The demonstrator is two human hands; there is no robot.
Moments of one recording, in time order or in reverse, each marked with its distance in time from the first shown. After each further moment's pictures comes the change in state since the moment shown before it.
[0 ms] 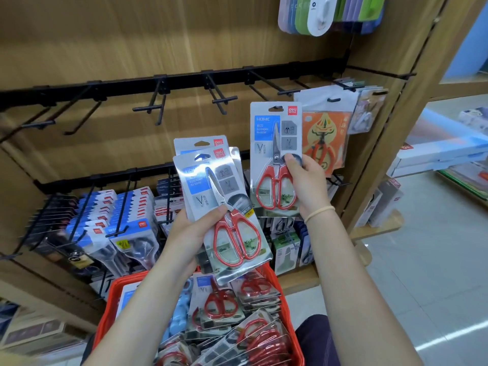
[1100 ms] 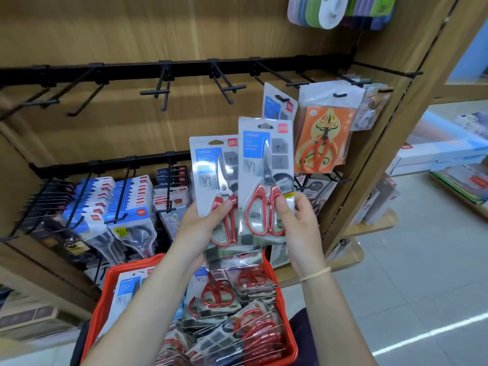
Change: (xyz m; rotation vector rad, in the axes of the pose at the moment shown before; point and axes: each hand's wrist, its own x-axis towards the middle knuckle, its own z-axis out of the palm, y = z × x) left_hand -0.001 -0.017 0.001 -0.008 -0.009 -0.059; right_hand -0.103 0.026 -0.001 0.014 -0.101 -0.013
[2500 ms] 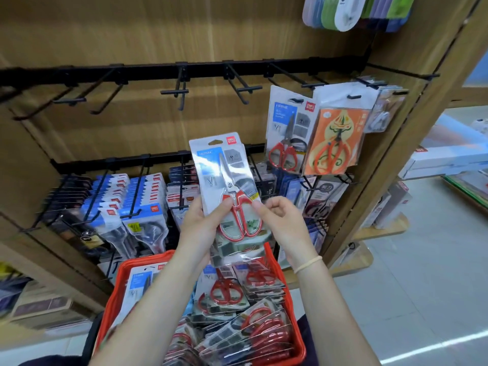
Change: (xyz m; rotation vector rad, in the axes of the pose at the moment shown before) left_hand 0.001 -0.007 -0.010 -0.072 0.110 0.082; right_hand 0.010 0.011 0.027 -0.130 -0.141 0.163
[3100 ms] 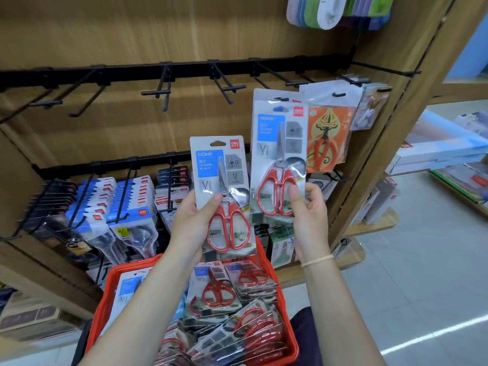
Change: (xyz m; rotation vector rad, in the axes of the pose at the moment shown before) left_hand 0.008 0.004 0.008 0.090 -0.014 0.059; right_hand 0.004 -0.001 -0.037 0.209 0.273 -0.195
